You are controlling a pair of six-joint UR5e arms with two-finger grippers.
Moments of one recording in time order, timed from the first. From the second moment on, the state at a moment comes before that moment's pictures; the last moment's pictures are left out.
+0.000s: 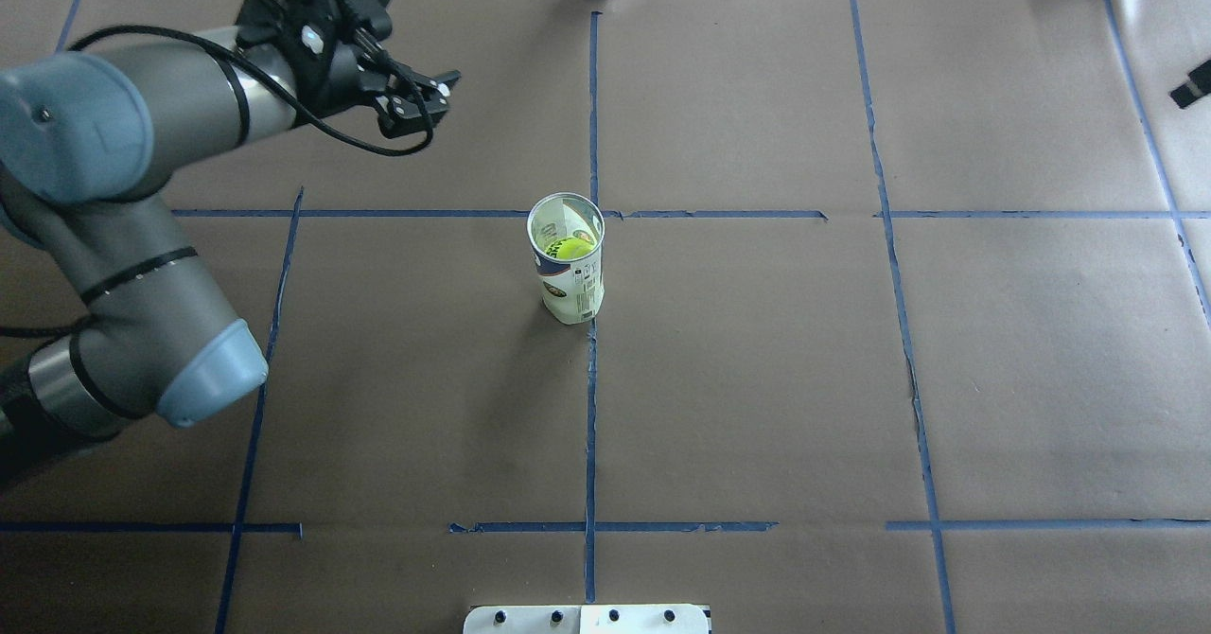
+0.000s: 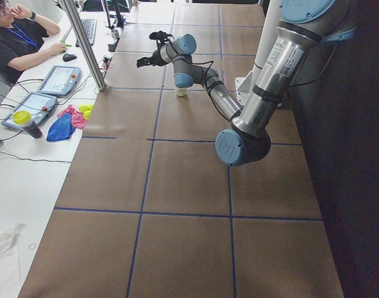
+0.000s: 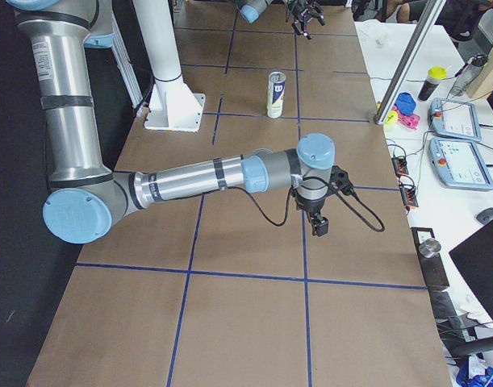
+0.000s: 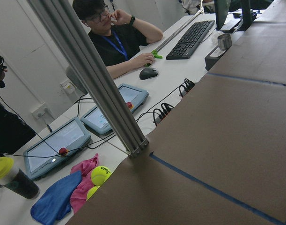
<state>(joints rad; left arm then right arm) -0.89 -2.02 -1.82 -2.12 -1.62 -0.25 1.52 -1.53 1.70 -1.52 2.34 -0.27</state>
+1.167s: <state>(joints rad) -1.37 -1.78 -1.63 -1.47 -2.28 0.02 1.60 -1.71 1.64 -1.39 2.39 -0.23</state>
